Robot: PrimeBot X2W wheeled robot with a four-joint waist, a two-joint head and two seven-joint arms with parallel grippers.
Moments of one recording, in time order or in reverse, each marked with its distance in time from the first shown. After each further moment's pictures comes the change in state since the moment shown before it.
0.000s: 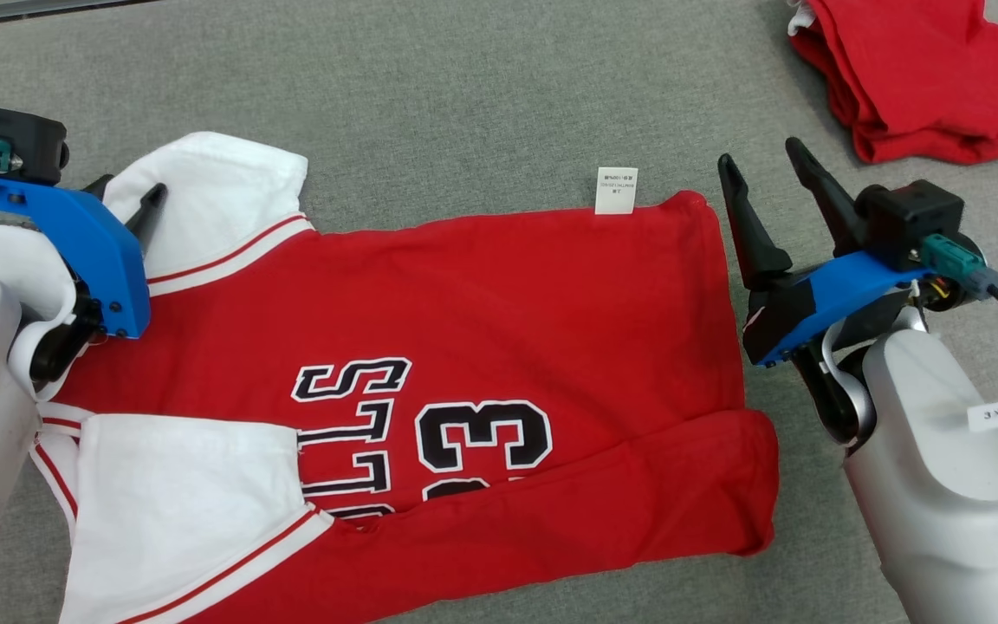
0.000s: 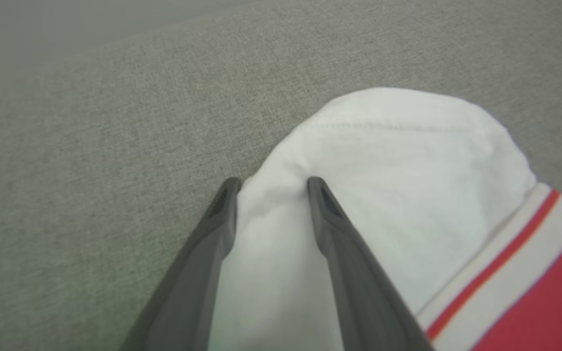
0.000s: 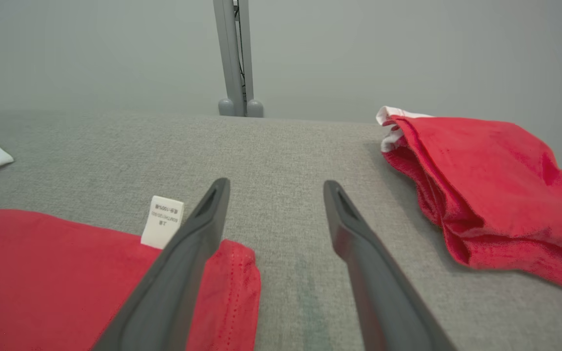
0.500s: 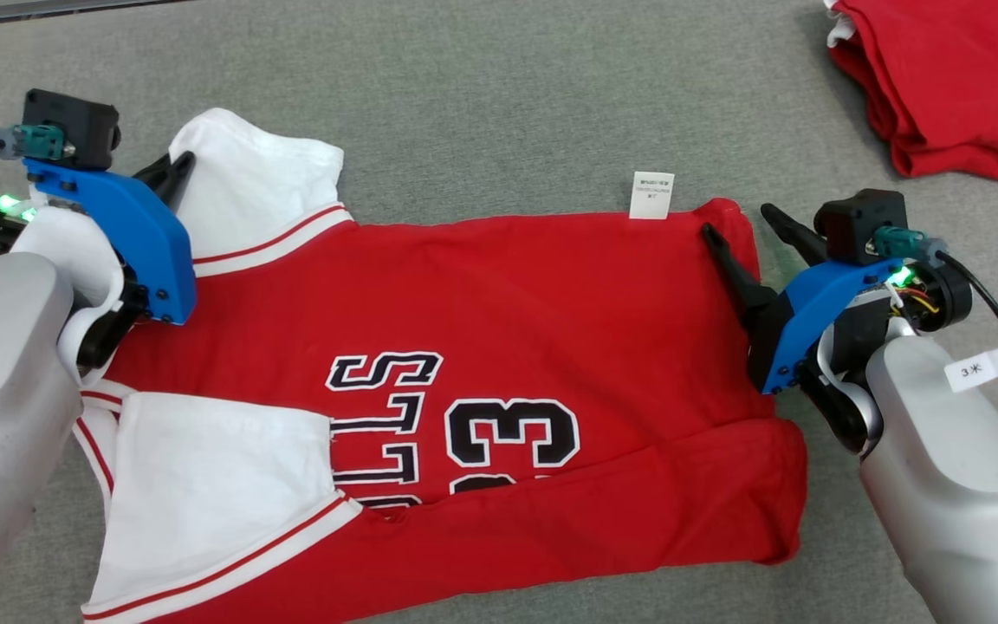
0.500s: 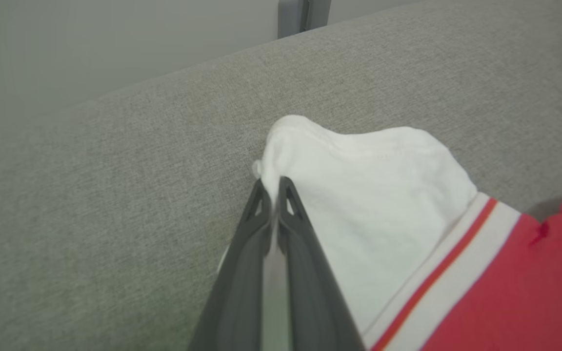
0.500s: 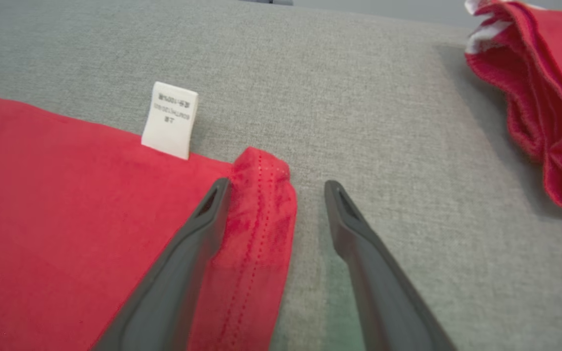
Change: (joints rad) left arm -0.056 -0.040 -0.105 0.015 -0.030 0.000 -0.103; right arm -0.024 -0.077 0.128 0.090 0.083 0.000 0.210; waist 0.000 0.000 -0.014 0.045
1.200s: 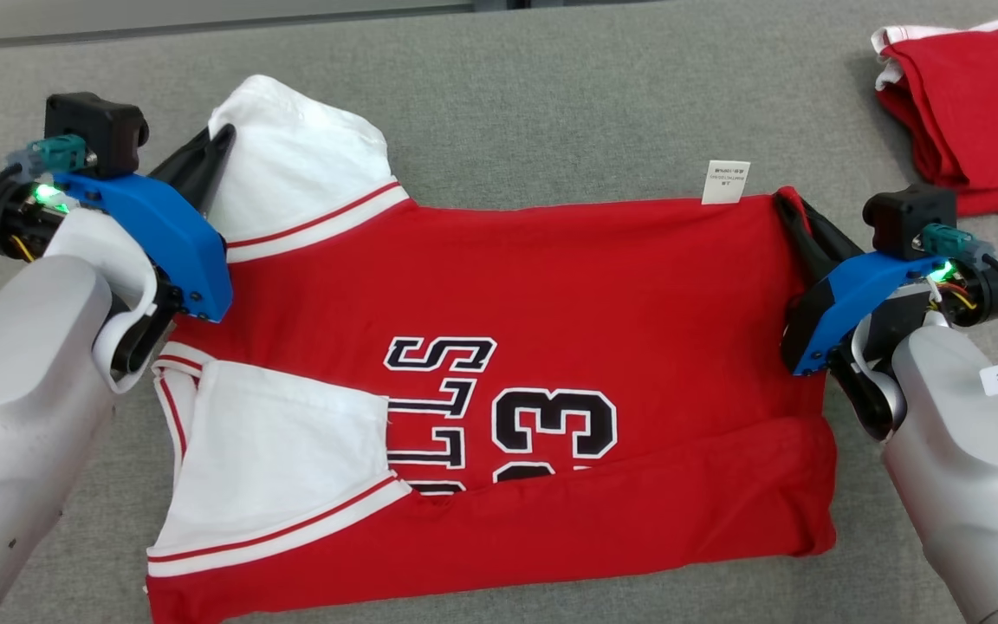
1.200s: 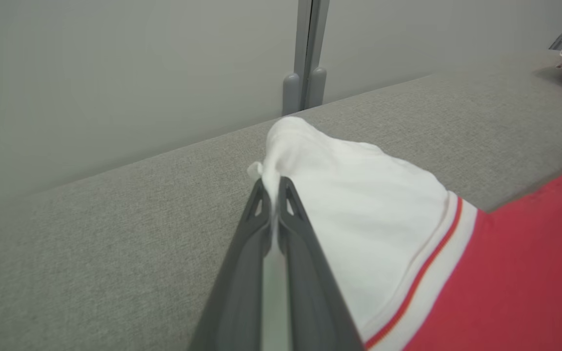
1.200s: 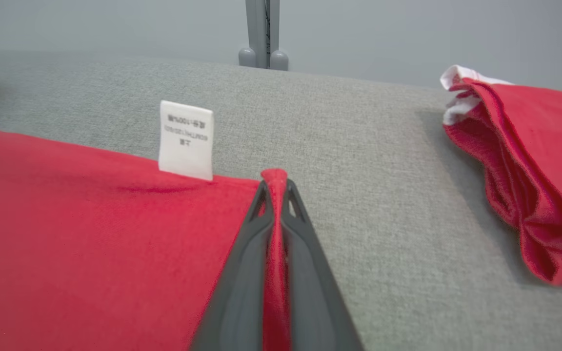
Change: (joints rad) left arm -0.029 -0.023 -0.091 -0.010 -0.070 0.000 -0.178; right arm -0.076 -0.025 -0.004 0.183 0.014 0.000 -0.158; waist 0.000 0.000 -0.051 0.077
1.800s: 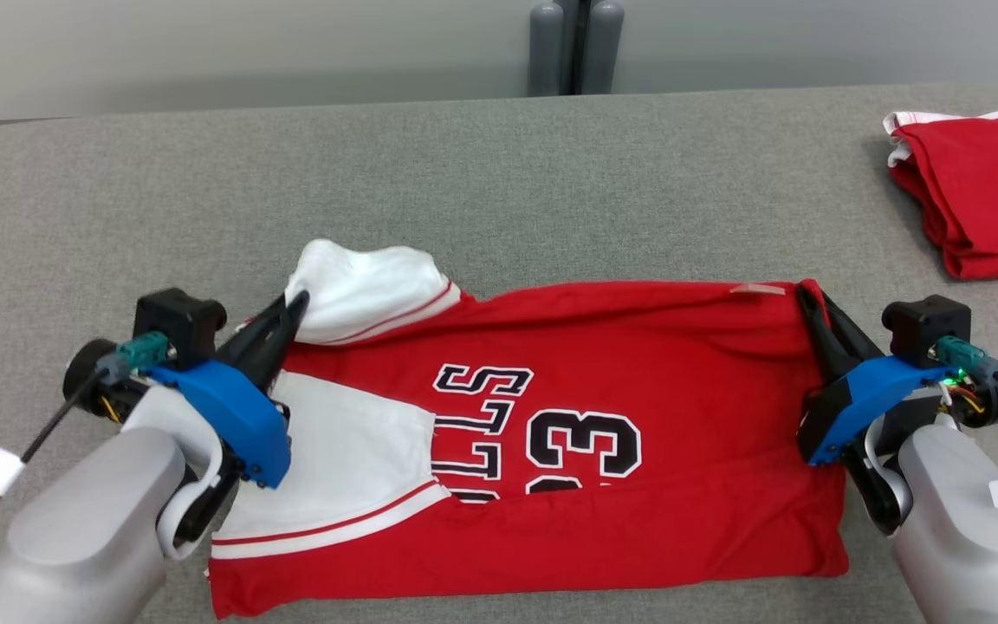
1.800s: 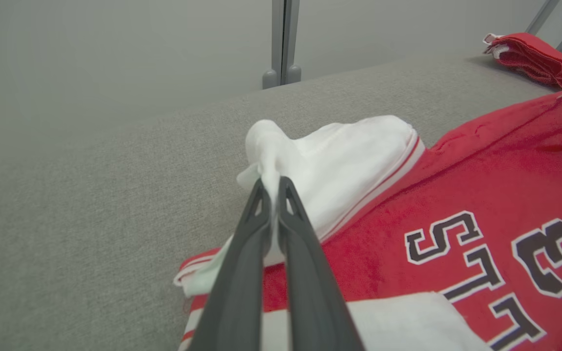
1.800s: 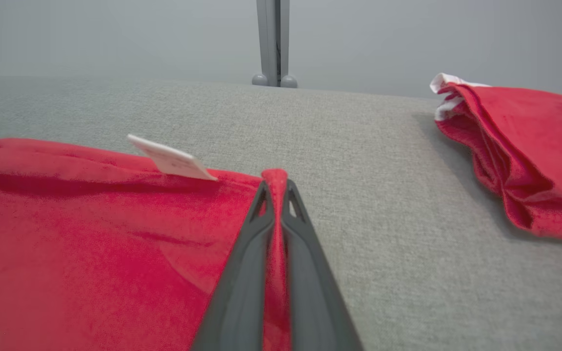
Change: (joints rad) left arm 0.268 0.042 -0.058 -0.202 -0.009 0.052 -0.148; right arm 0.151 -0.007 -0.025 0.038 0.008 0.000 -0.153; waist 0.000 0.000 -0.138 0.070
